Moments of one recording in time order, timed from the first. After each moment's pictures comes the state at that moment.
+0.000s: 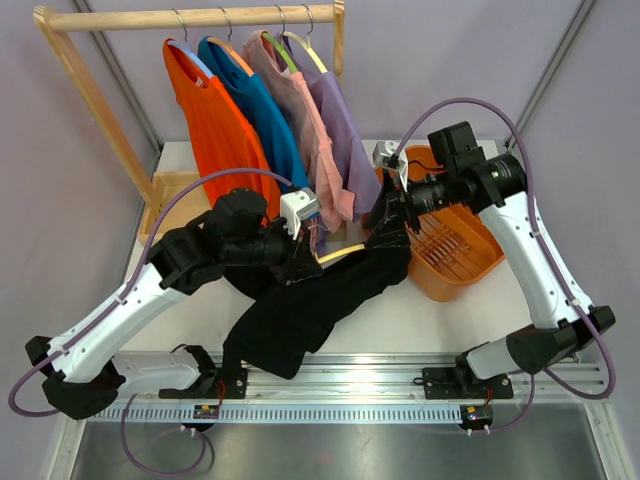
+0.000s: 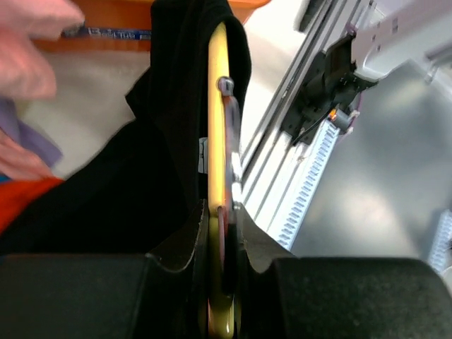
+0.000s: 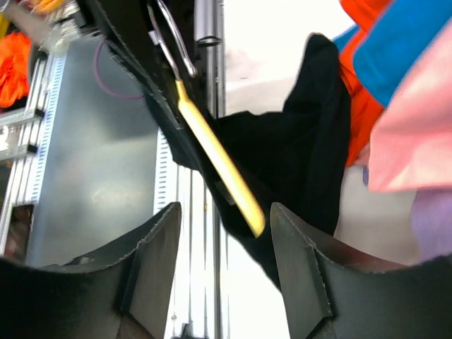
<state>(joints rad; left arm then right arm) -0.88 1.12 1.39 -0.83 0.35 -0.20 0.41 1.47 1.81 -1.25 -1.11 -0.57</state>
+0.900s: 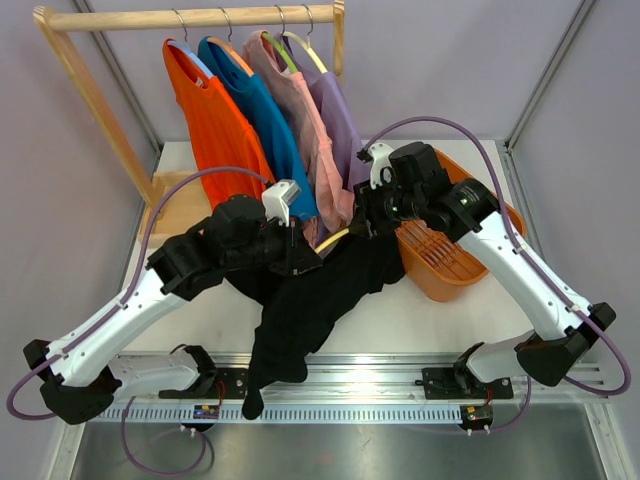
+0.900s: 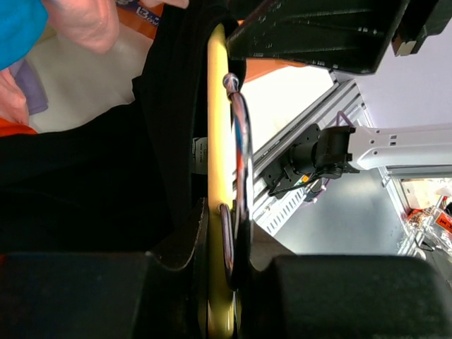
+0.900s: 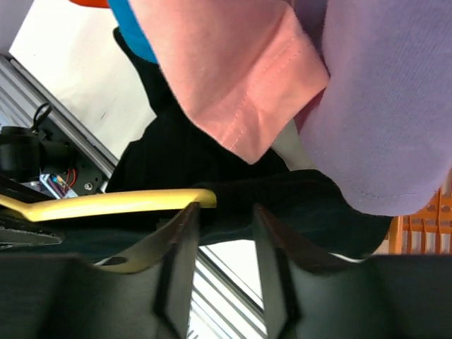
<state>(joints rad) -0.87 1.07 1.30 -0.75 0.15 -0.61 0.67 1.39 1.63 -0.93 -0.23 0.20</state>
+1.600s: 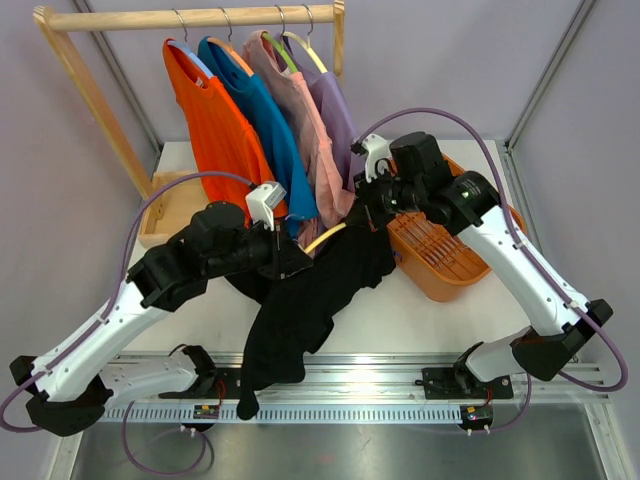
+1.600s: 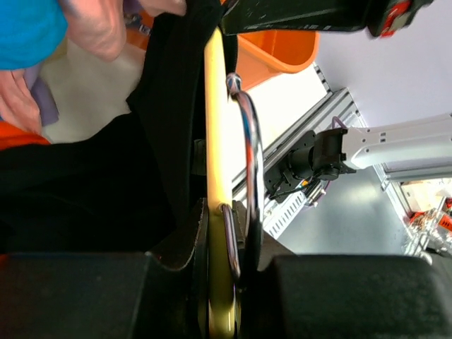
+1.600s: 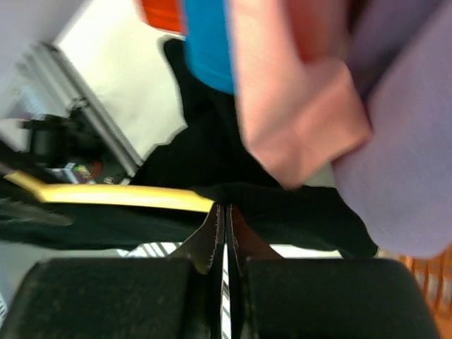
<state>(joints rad) -0.87 0.98 1.27 -0.74 0.14 -0.59 0.67 1.43 1.70 -0.93 -0.31 0.15</state>
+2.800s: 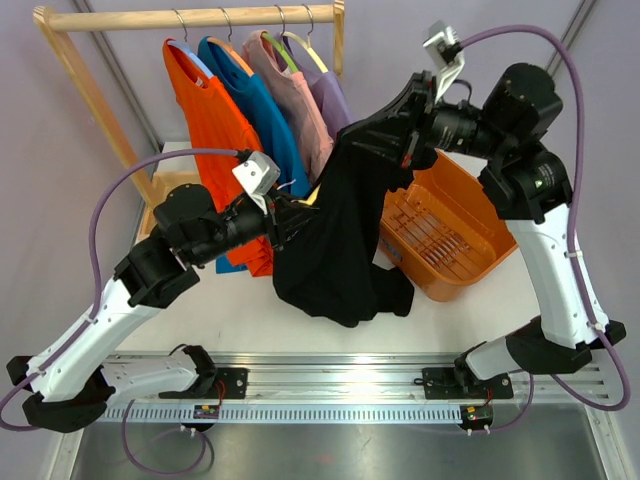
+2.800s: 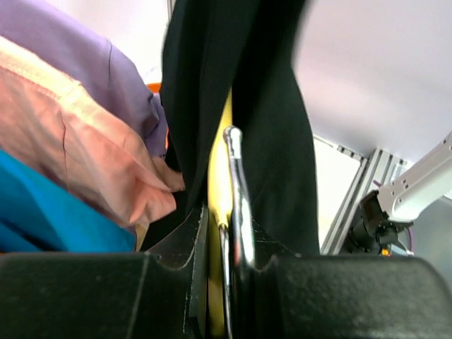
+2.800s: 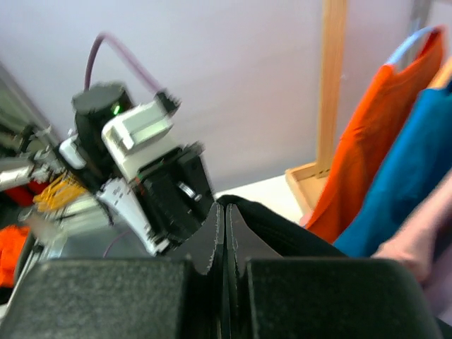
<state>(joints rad) -0.87 1.01 1.41 -0.44 0.14 -0.10 0.57 1.45 2.12 -0.49 -0.82 0.32</state>
